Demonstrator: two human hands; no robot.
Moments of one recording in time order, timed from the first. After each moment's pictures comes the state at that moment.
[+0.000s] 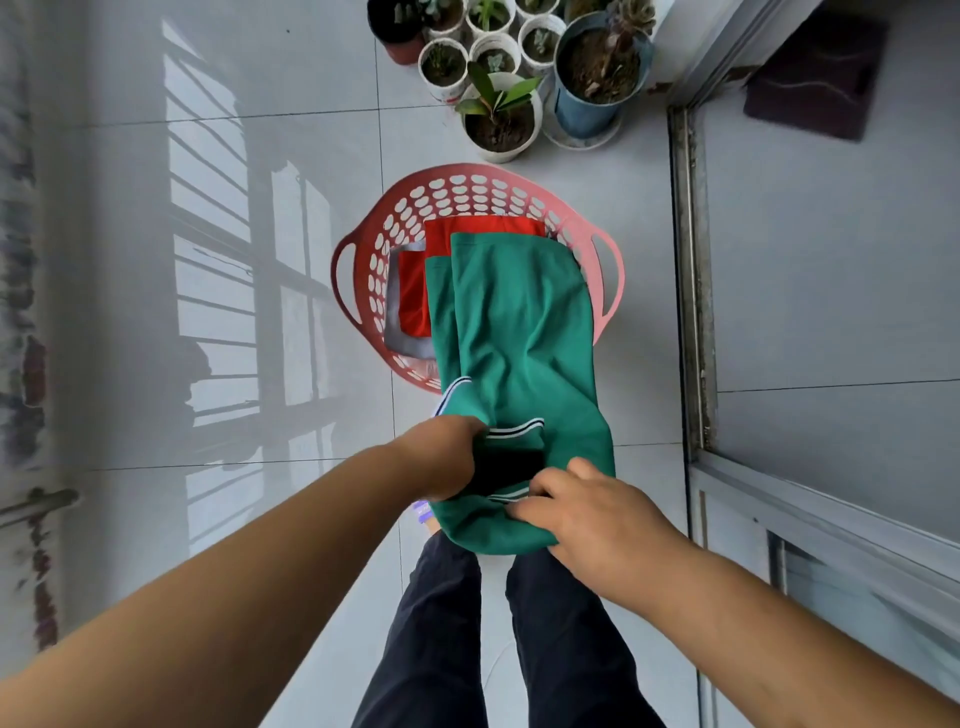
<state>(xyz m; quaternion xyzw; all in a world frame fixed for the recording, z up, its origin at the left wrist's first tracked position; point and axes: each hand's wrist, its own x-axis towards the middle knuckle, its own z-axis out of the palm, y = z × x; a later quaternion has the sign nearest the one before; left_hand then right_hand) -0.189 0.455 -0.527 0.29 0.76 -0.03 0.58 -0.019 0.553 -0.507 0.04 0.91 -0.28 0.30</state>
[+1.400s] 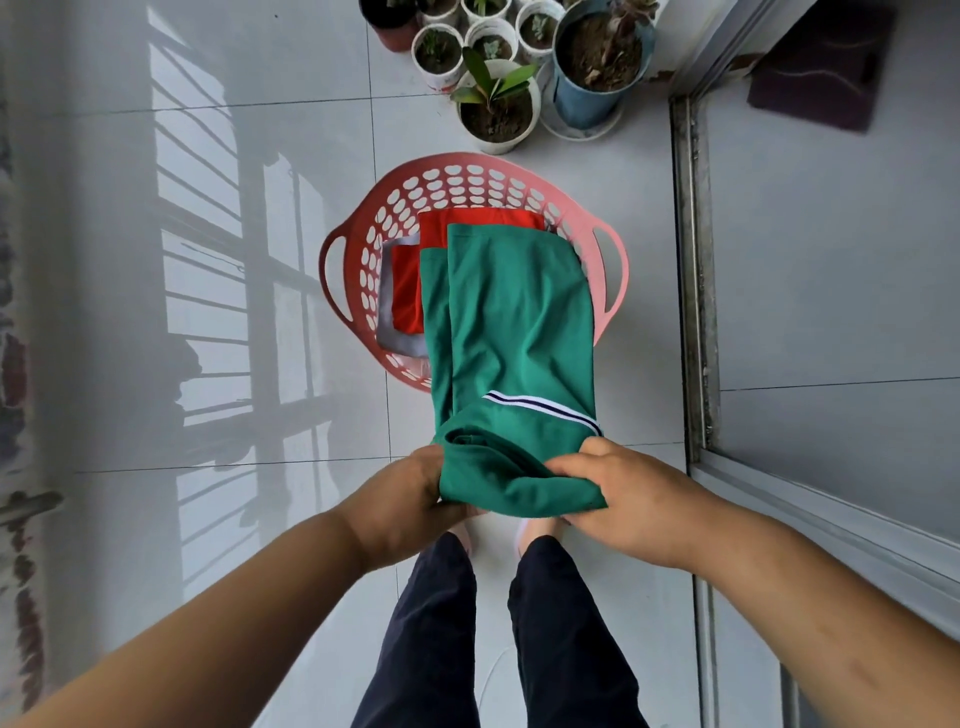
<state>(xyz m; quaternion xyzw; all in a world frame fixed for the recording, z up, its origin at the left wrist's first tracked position) -0.177 0.393 -0.549 0.39 0.73 0.25 0.51 -0.023 0.594 -0.525 0.20 0.80 -0.43 0.36</state>
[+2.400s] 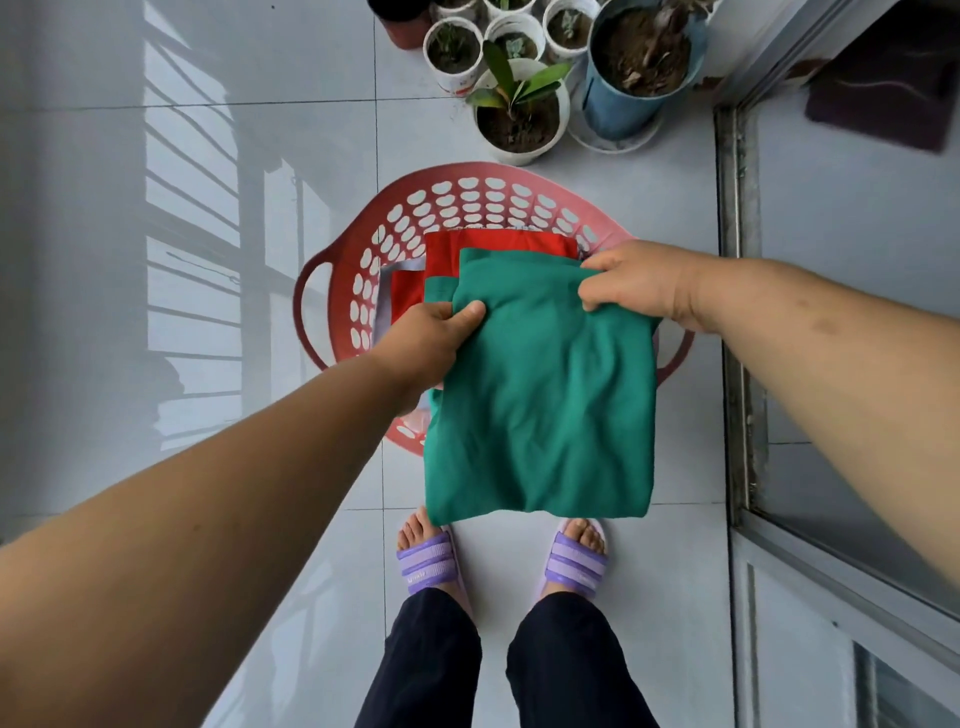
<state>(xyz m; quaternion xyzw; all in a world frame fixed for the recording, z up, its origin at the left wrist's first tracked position) -0.307 0.523 -0.664 0.00 0.76 0.38 0.54 -0.218 0.726 -0.635 0.35 0.74 -0.46 0.33</state>
